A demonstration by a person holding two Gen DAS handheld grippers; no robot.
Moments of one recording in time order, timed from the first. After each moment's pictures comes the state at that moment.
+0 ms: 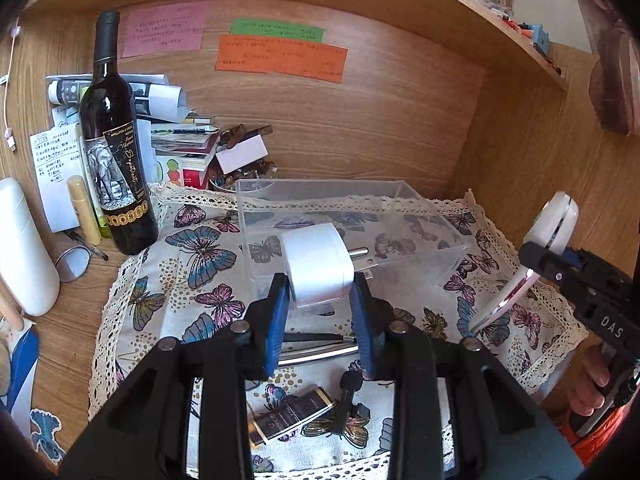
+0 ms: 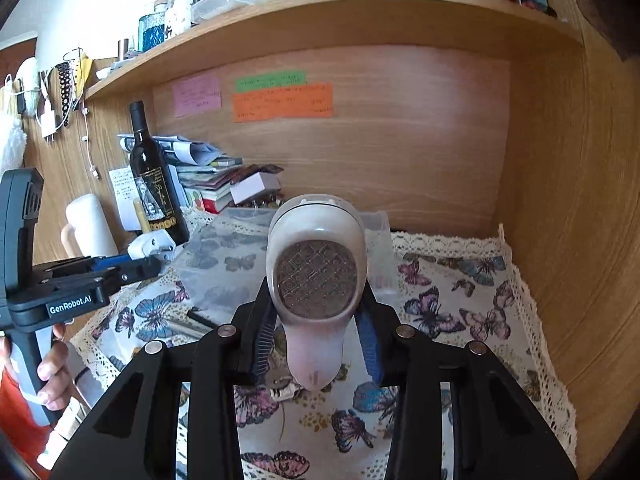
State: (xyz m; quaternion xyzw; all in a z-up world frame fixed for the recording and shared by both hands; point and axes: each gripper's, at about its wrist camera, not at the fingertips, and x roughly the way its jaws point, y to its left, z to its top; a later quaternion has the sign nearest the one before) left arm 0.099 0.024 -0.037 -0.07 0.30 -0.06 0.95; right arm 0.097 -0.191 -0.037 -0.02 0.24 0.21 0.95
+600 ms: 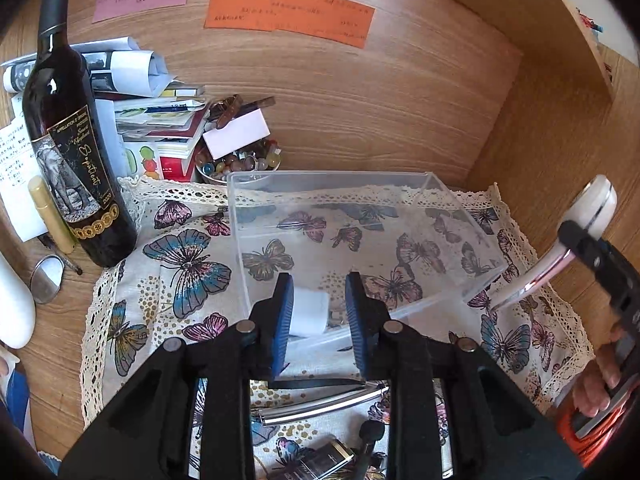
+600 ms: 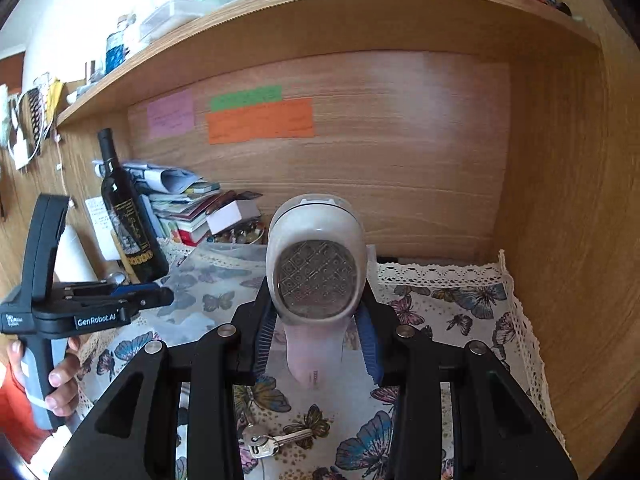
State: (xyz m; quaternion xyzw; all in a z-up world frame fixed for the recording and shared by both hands) left arm 0.178 0.043 -0.053 -0.09 0.37 -0.07 0.92; right arm 0.148 -0.202 -0.025 0.01 0.24 0.20 0.95
